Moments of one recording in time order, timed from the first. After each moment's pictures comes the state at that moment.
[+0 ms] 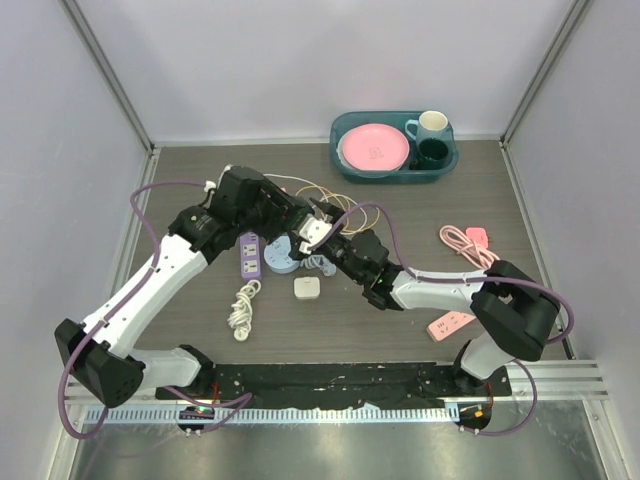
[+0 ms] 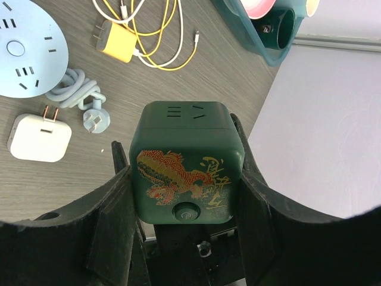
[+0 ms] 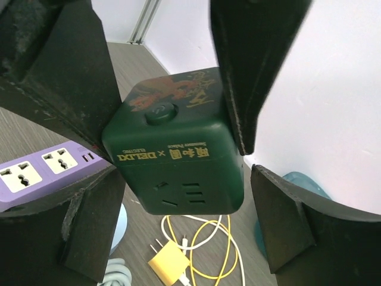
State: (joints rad) left arm -0.60 1.26 1.29 -0.70 -0.09 -1.34; right arm 0.95 1.56 0.77 0.92 0.14 -0.56
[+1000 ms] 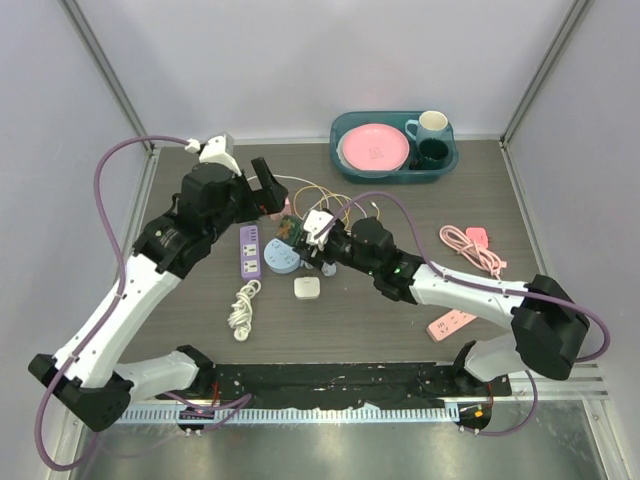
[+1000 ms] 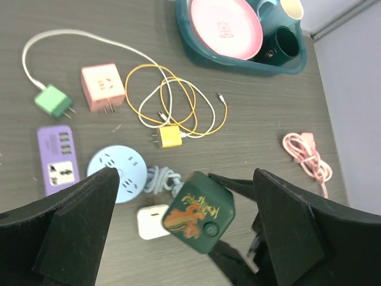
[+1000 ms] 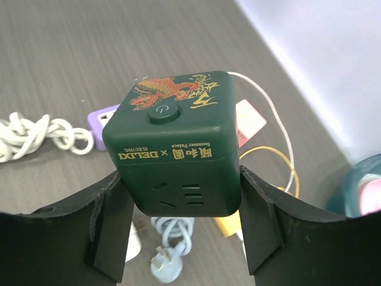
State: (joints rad) left arm -0.59 1.14 1.35 -0.63 -0.25 -0.64; right arm 0.92 1.41 0.85 0.43 -0.06 -0.40
